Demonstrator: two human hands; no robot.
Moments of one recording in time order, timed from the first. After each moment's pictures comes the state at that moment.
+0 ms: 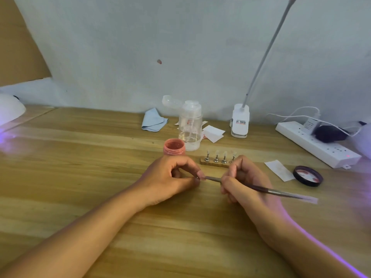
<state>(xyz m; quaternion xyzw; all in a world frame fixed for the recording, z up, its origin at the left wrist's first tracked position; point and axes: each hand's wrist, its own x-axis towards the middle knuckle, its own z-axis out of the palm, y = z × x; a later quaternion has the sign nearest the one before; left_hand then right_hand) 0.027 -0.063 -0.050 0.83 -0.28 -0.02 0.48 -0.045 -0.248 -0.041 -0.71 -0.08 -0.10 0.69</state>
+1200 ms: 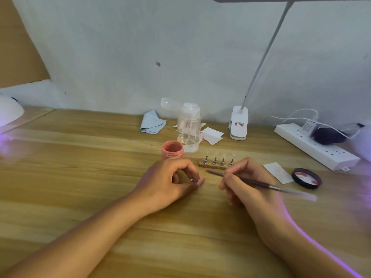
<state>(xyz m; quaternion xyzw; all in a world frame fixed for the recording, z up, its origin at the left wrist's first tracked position) 0.026 -0.065 -0.059 0.85 -0.28 0.04 0.44 -0.042 -0.249 -0.045 -0.70 -0.03 -0.14 0.70</state>
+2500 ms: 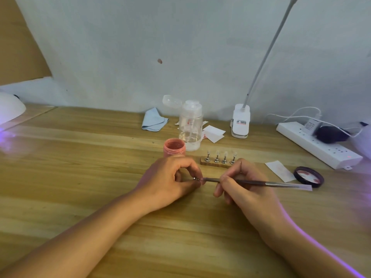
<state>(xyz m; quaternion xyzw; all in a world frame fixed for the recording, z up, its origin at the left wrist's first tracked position) 0.030 -0.062 -0.061 0.86 -0.30 0.04 0.42 -0.046 -0.242 -0.039 -0.74 -0.05 -0.11 0.66</state>
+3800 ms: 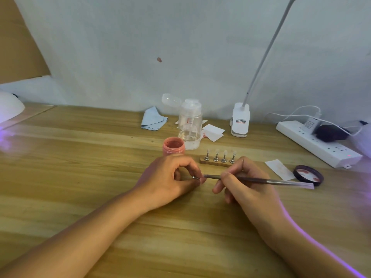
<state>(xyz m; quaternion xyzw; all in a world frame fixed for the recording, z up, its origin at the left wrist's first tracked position) 0.026 -0.065 -0.056 0.86 -0.28 0.04 0.42 -0.044 -0.243 -0.041 -0.74 -0.04 -0.12 0.66</state>
